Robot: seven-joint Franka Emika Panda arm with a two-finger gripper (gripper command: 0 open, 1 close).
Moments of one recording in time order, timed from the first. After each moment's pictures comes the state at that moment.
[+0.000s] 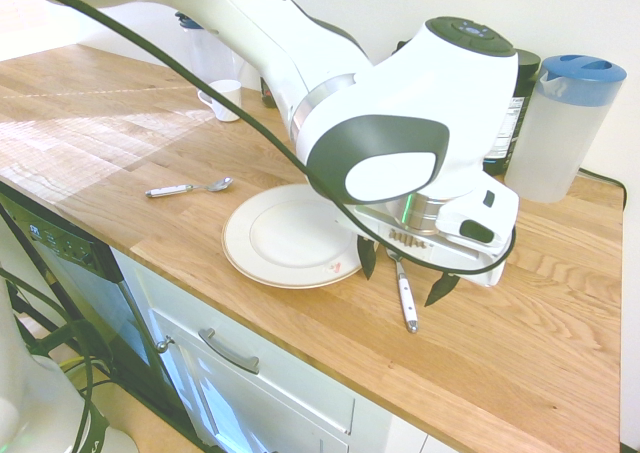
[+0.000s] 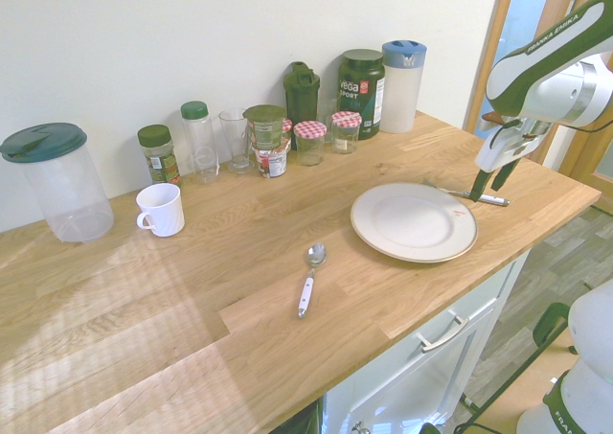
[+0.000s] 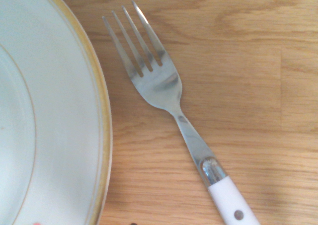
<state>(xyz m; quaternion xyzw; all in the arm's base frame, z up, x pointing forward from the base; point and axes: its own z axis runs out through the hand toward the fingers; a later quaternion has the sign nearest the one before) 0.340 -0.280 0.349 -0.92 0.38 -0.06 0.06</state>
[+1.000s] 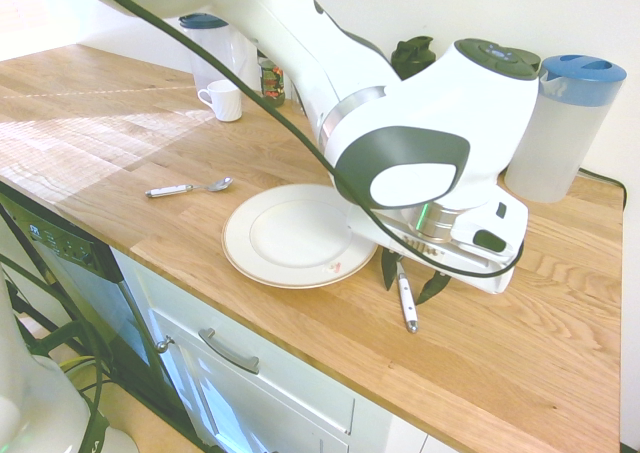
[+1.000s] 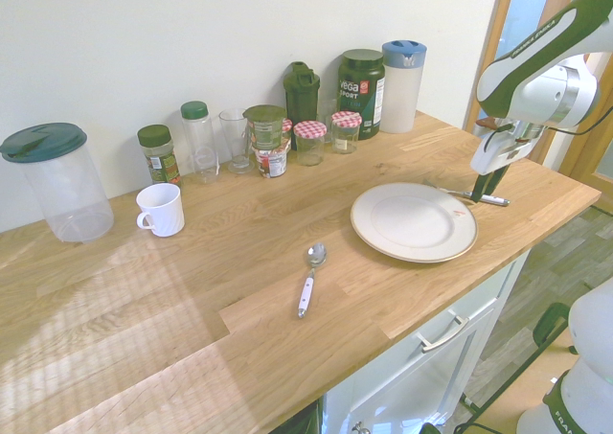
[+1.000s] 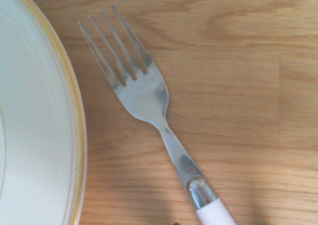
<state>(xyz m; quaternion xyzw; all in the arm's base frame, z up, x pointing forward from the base) 0.356 -0.293 0.330 -0.92 0.38 -0.04 0.06</state>
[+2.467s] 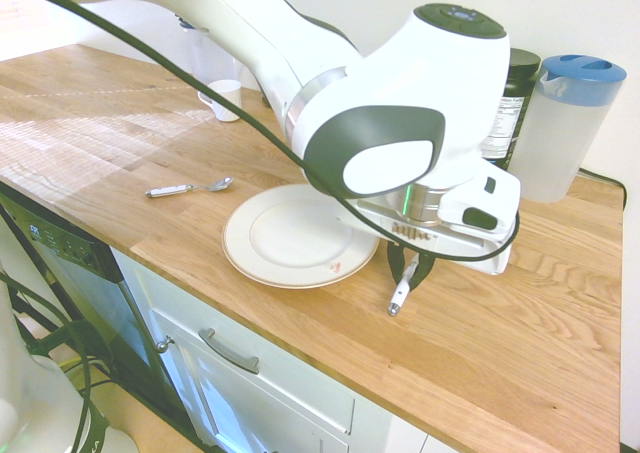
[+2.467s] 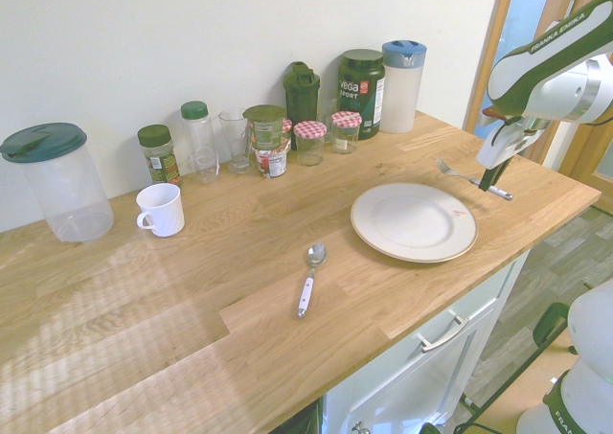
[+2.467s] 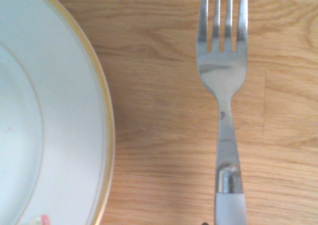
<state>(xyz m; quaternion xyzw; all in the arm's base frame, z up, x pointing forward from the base) 0.335 -0.272 0.373 -0.93 0.36 -0.09 0.04</state>
